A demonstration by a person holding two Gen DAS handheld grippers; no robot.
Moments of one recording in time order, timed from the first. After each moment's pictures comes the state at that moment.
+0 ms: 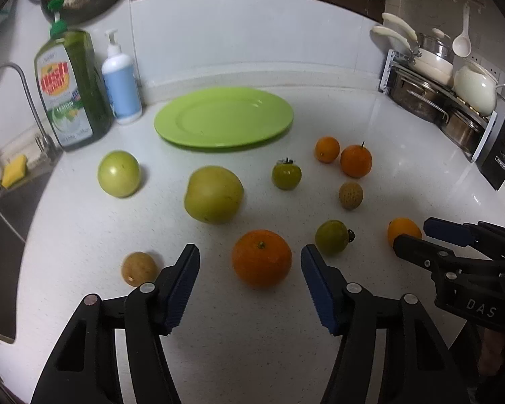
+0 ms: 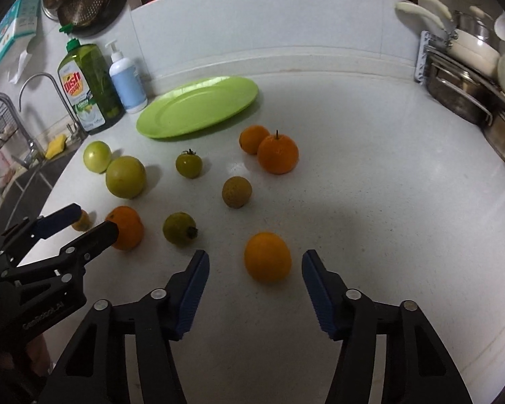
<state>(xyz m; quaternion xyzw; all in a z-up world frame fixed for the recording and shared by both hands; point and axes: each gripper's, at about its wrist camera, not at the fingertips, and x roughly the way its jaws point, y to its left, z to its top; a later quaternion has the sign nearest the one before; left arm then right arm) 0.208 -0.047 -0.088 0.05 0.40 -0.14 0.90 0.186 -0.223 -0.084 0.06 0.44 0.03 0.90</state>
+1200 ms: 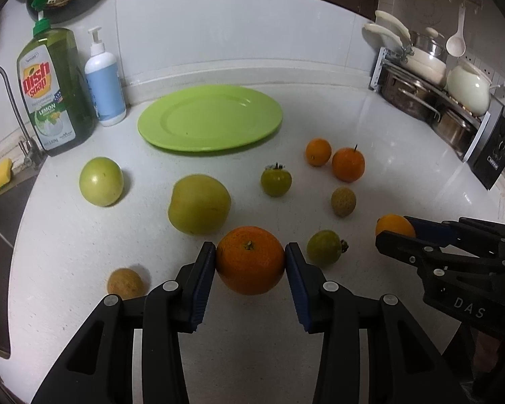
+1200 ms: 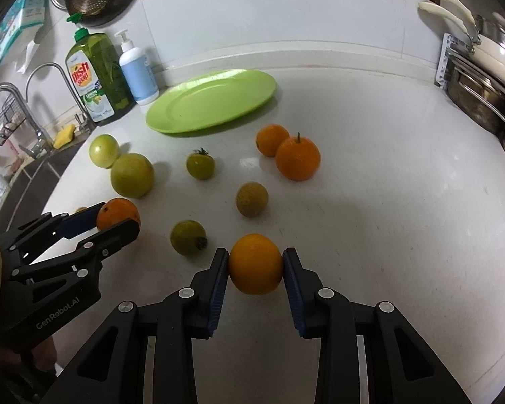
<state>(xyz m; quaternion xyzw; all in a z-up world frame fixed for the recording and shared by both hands) 0.223 -0.048 -0.081 0.04 0.41 -0.17 0.90 0.204 -0.213 -0.078 0.05 0.45 0.06 0.89</state>
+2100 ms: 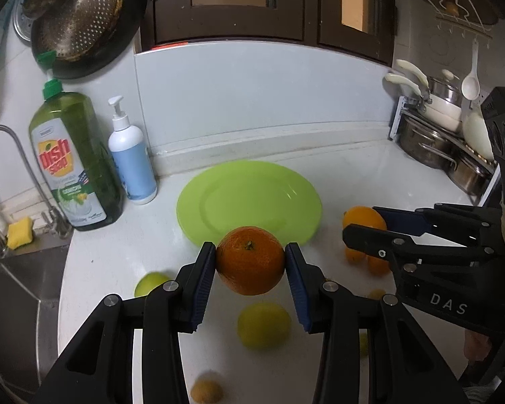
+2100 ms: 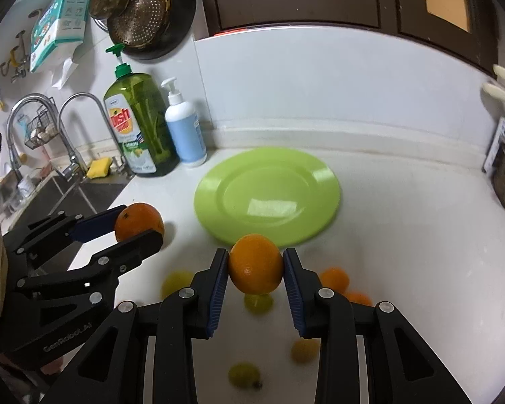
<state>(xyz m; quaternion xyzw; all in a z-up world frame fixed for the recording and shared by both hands) 0.296 -0.022 -0.012 0.05 0.34 -0.16 0.93 0.300 -0.171 -0.009 0.02 0.37 0.14 0.92</state>
